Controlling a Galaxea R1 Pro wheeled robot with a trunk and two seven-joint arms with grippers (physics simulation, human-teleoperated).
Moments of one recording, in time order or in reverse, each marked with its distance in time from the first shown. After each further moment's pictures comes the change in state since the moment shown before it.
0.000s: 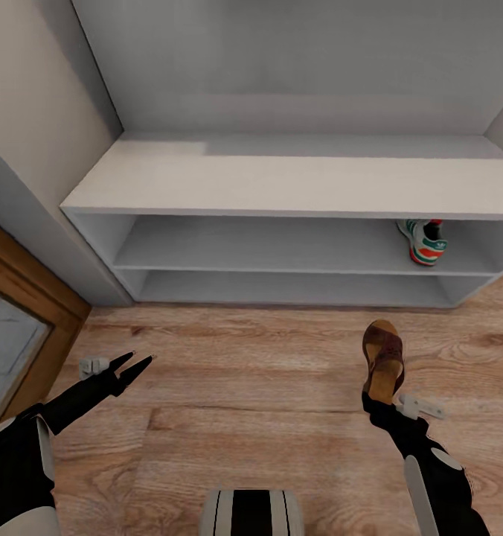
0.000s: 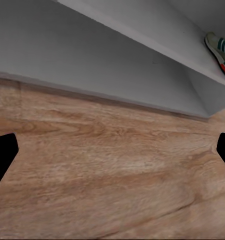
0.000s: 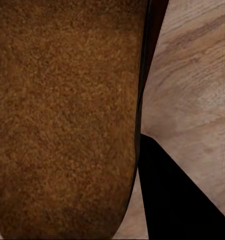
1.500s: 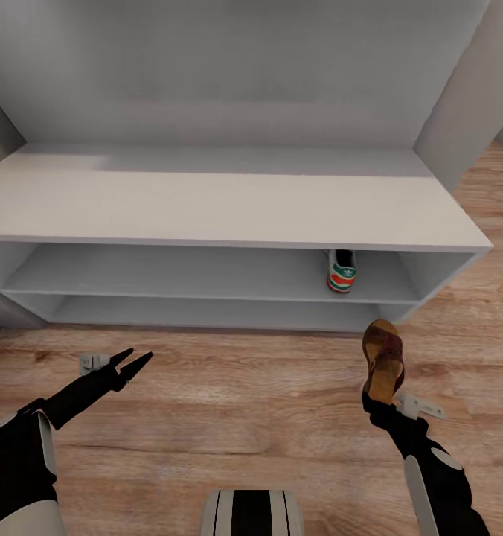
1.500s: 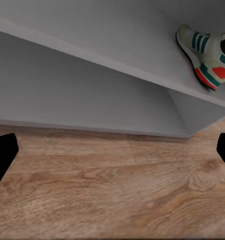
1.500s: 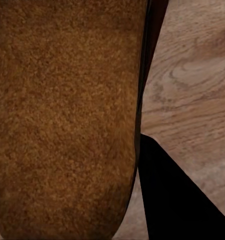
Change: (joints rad) left arm -0.020 0.000 -0.001 0.004 -0.002 0.000 0.003; right arm 0.000 0.000 0.000 0.000 0.000 -0.001 0.000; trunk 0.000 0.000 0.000
